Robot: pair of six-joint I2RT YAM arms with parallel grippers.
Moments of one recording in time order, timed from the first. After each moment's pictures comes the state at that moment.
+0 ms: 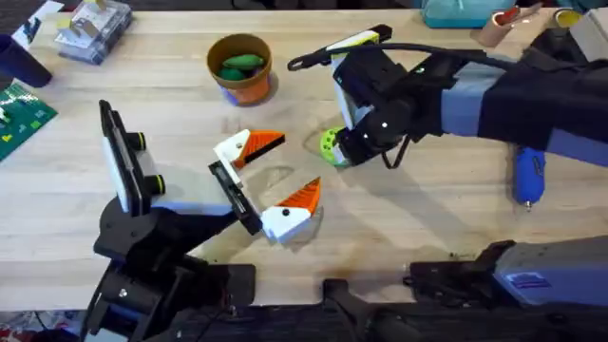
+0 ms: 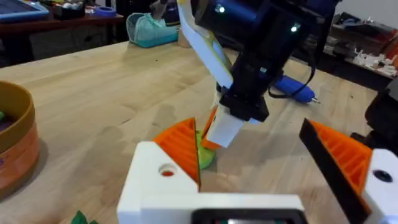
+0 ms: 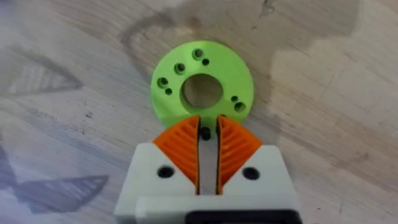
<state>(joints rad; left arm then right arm) -0.30 0.00 0.01 -0.06 0.68 -0.15 0.66 1.59 1.00 -0.74 0.03 0.20</state>
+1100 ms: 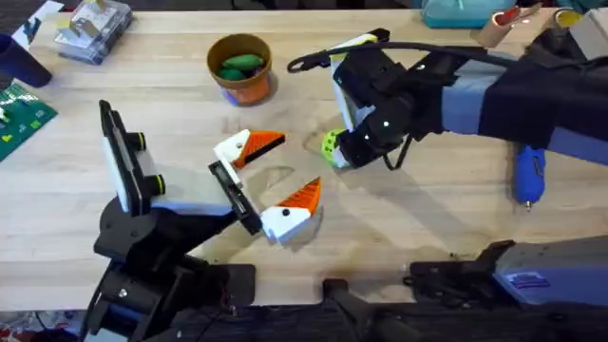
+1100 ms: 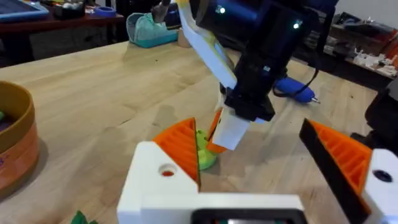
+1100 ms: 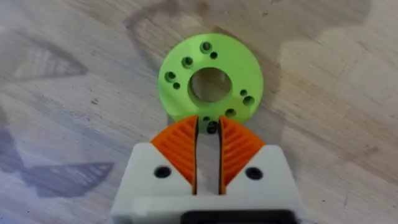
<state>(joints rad) -0.30 0.00 0.01 -0.06 0.68 -0.15 0.66 1.59 1.02 -0.79 0.00 0.20</state>
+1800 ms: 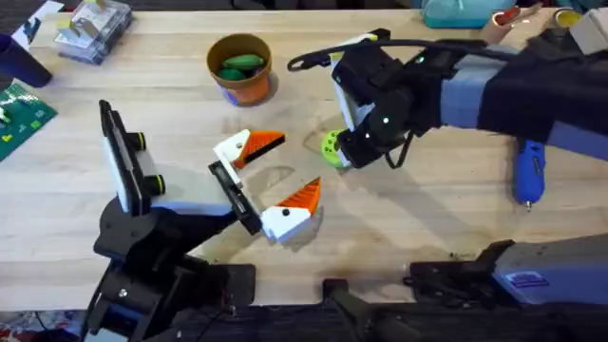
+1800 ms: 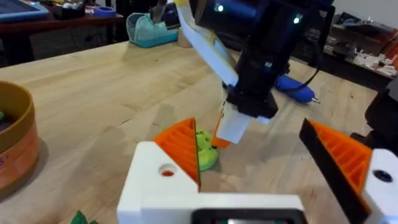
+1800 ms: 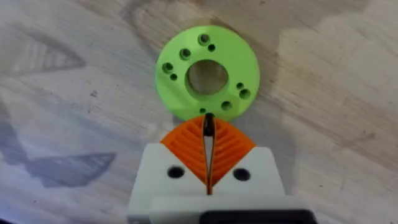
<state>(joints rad) -0.30 0.00 0.01 -0.06 0.68 -0.15 0.66 1.60 1.06 -0.86 0.00 0.20</state>
